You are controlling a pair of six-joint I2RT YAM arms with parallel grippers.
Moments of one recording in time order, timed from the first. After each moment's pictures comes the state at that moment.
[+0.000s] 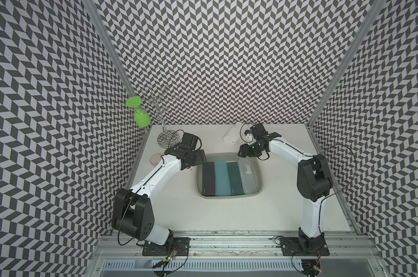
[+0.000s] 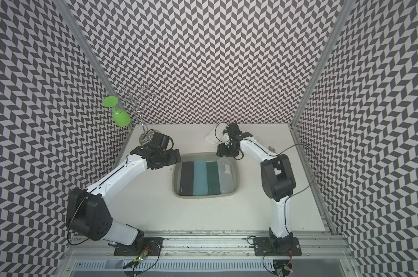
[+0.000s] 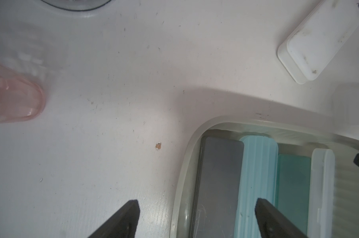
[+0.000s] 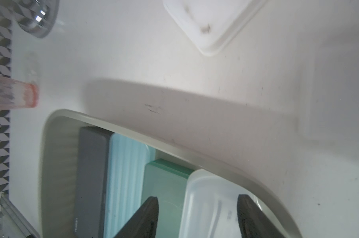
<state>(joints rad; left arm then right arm) -0.35 1.50 1.24 -0.74 -0.09 -0.56 0.38 2.02 1.69 -0.72 -0.30 0.24</state>
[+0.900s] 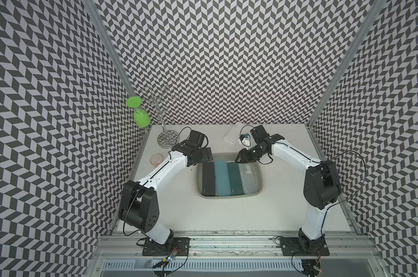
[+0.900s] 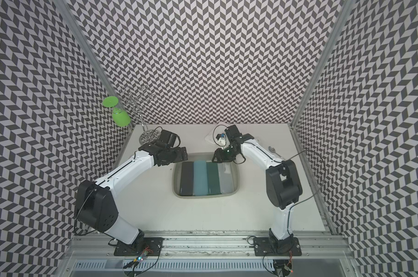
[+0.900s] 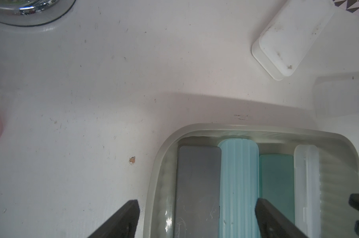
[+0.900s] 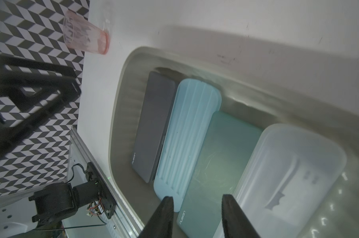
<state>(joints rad) -0.40 1.59 1.29 -0.70 -0.07 -0.54 0.42 1.88 1.51 -0.77 -0.57 0.17</state>
